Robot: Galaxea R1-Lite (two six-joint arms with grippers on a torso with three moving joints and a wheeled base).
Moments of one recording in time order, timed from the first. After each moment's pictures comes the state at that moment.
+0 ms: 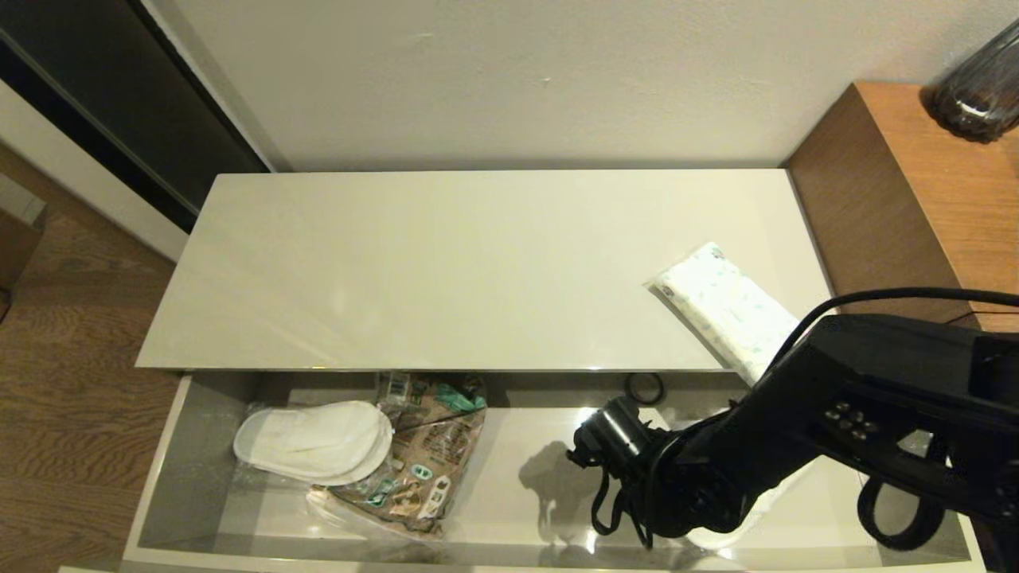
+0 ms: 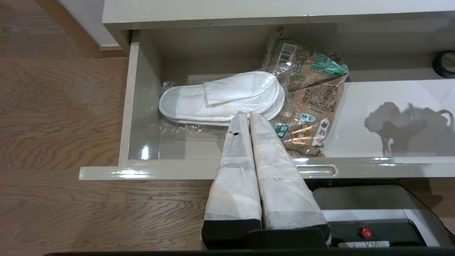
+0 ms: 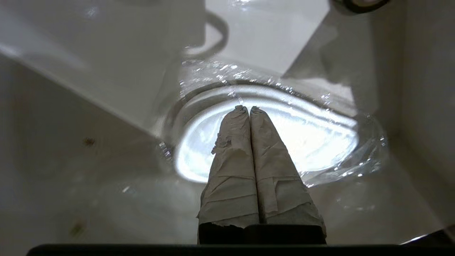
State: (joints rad) left arm 0.00 0.00 0.00 0.00 -0.01 0.01; right arm 0.70 2.29 -0.99 -0.20 -0.70 -0.37
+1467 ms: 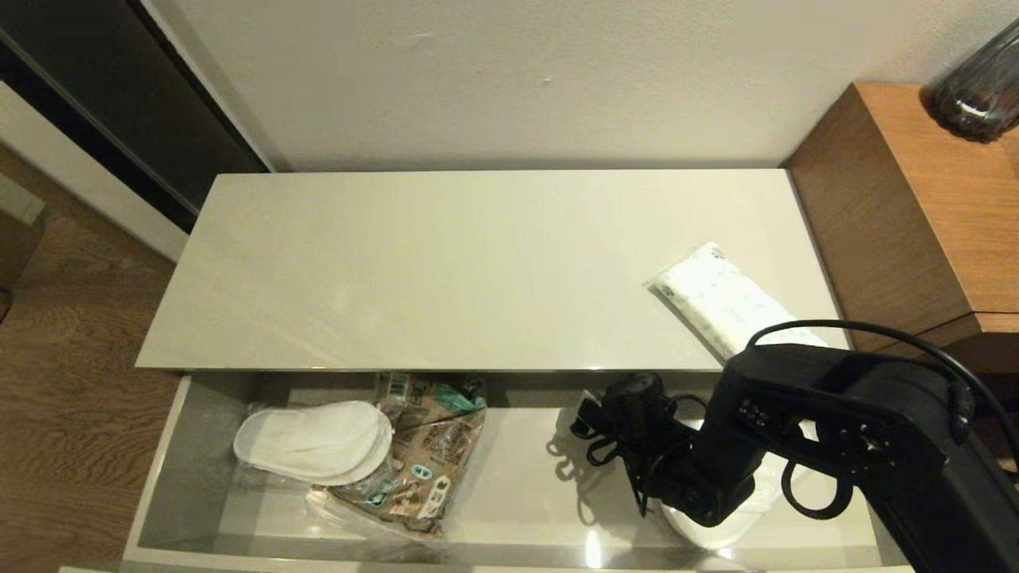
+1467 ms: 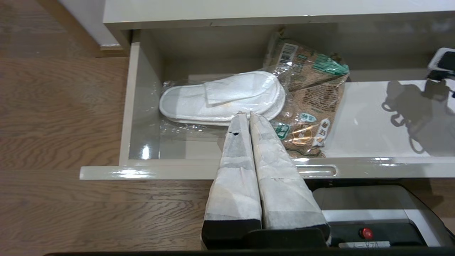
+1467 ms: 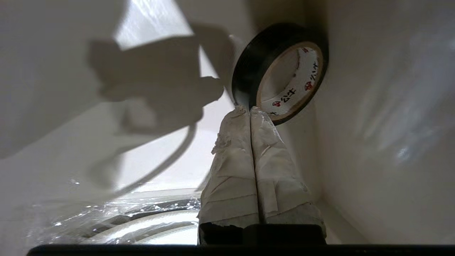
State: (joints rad) left arm 0.00 0.00 0.00 0.00 -0.01 0.01; right arm 0.54 2.53 -1.03 -0.92 -0.72 -0.91
